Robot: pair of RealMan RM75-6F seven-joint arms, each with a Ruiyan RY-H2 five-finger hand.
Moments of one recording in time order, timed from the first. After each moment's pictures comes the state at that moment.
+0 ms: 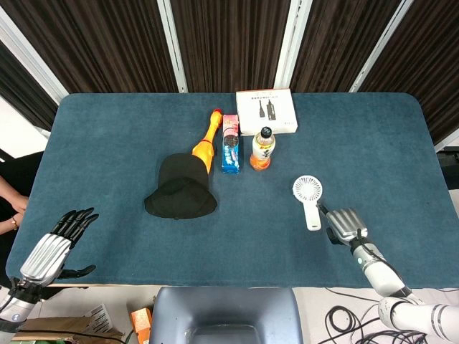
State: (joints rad) left arm -0.27 -1.05 0.07 -1.60 1.70 1.38 -0.23; right arm 0.65 -1.25 -0.05 -1.59 -0.91 0.86 -0.48
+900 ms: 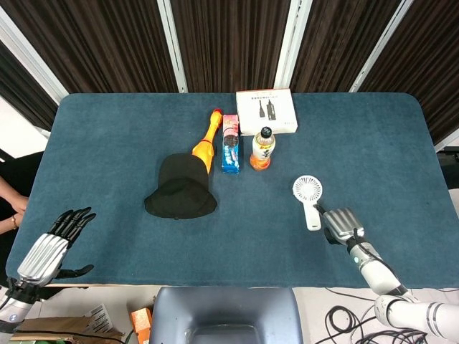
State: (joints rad) left arm -0.27 -1.04 0.06 -1.60 1.70 1.38 -0.24; right arm 0.66 -1.28 -0.04 -1.57 -0.88 0.85 -0.50
